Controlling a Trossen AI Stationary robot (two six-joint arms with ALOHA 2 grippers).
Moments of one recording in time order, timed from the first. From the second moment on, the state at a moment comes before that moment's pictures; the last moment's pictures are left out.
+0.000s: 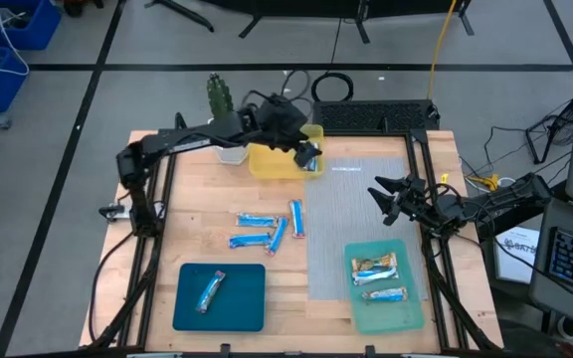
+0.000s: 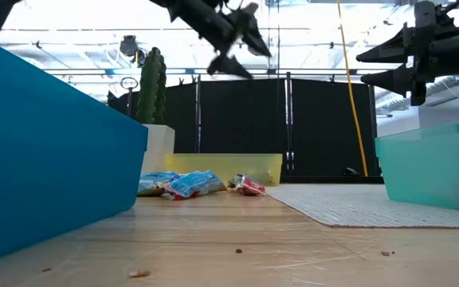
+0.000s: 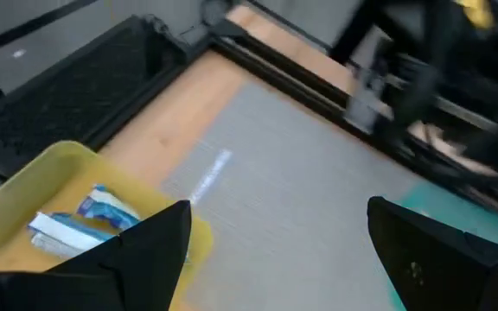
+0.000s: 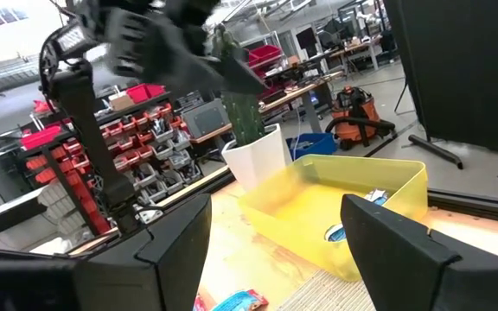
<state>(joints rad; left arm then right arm) 0.37 1.84 1.73 -0.48 0.15 -0.30 0.28 0.29 0.05 0.35 0.84 0.33</state>
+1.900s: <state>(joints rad) -0.15 1.65 1.31 -1.09 -0.11 -0.16 0.28 0.30 0.05 0.35 0.84 0.33</state>
